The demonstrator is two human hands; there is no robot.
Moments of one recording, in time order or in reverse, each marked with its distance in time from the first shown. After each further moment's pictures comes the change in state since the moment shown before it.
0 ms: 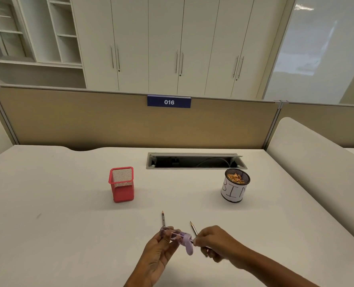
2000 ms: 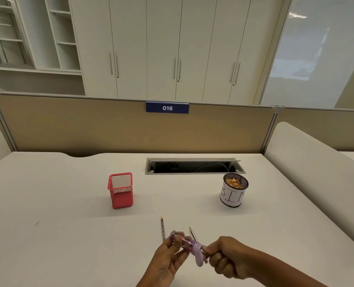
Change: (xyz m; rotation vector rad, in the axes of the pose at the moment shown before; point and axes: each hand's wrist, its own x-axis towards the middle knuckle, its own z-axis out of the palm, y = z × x) left_hand -0.011 -0.006 0.025 0.025 -0.015 -0.071; right_hand 0.000 0.019 -0.013 0.472 -0.169 0.255
